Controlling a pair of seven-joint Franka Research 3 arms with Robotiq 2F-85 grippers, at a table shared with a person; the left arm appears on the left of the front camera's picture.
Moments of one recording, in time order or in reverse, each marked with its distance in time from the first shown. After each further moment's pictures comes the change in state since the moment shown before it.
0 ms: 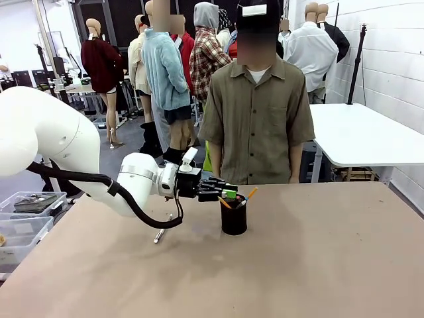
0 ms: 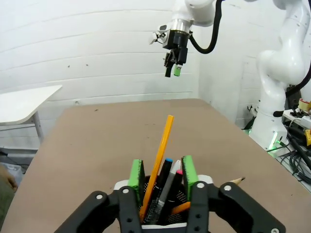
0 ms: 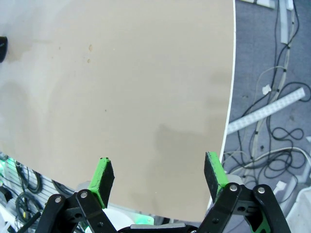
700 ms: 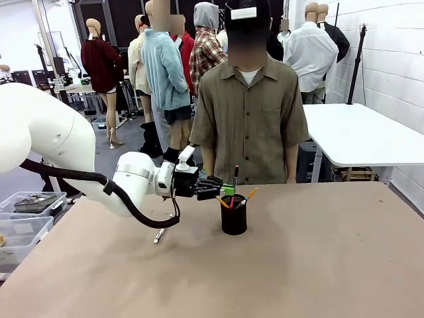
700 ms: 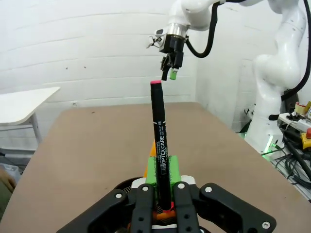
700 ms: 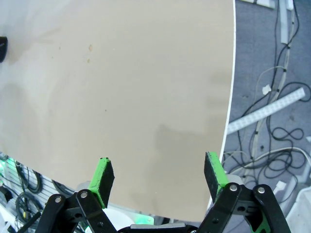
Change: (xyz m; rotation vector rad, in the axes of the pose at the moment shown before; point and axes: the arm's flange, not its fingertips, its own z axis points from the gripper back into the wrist) left arm 0.002 -0.007 0.006 -0.007 -0.010 0.017; right arm 0.000 0.000 0.000 0.000 0.000 0.000
